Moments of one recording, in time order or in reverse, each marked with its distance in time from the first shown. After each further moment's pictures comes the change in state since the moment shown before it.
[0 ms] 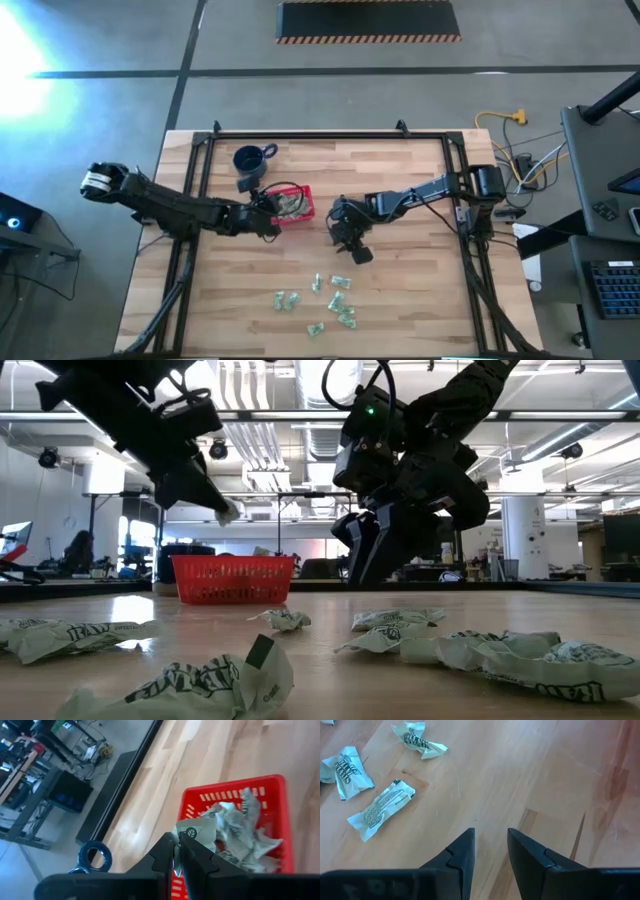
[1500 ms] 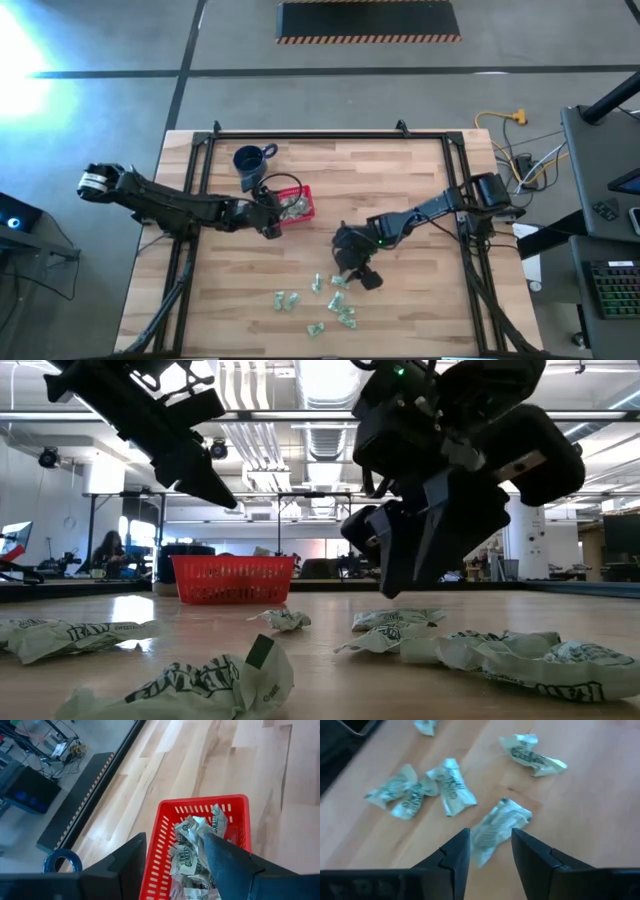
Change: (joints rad) left arm 0.026 -0.037 0.021 0.011 0.161 -0.029; right arm 0.178 0.000 -0.034 0.068 -0.077 0.143
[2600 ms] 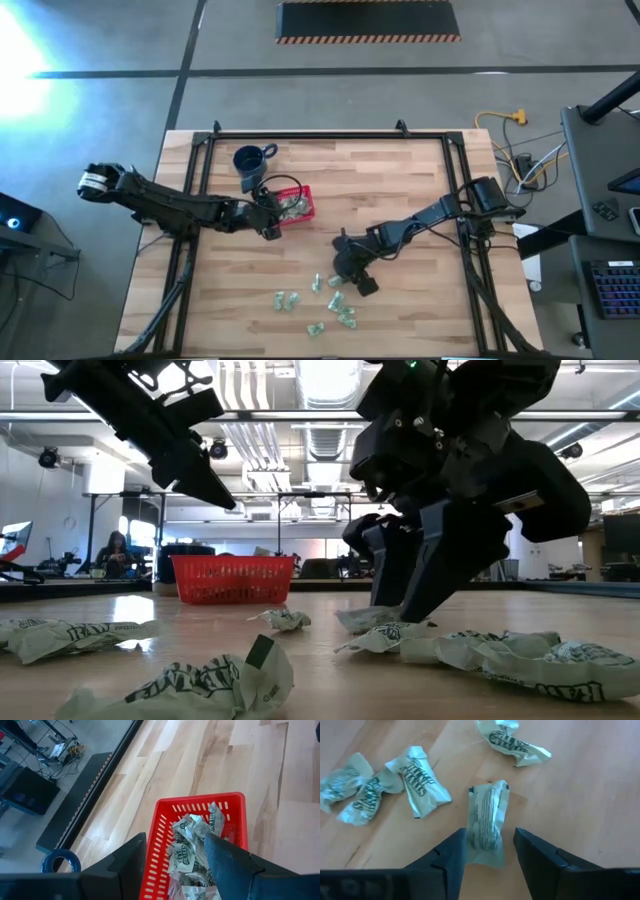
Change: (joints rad) left arm -0.009 0.001 -0.002 -0.006 0.001 0.000; right arm 0.057 0.047 0.000 0.026 0.219 0.031
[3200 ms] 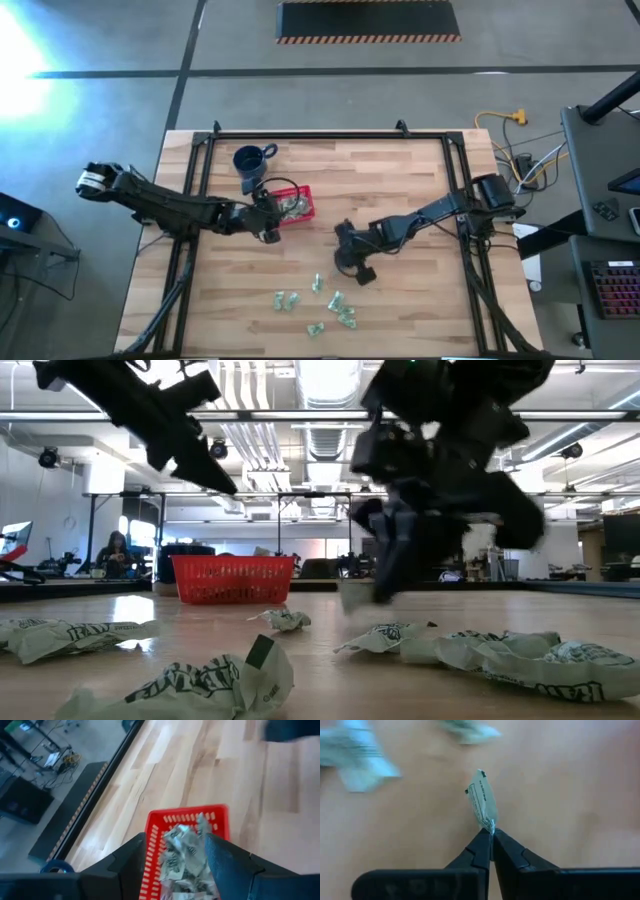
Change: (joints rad) left arm -0.039 -0.020 0.019 -0.003 0.002 0.005; right arm -0.014 -0.066 -0.004 -0.071 0.188 -0.082
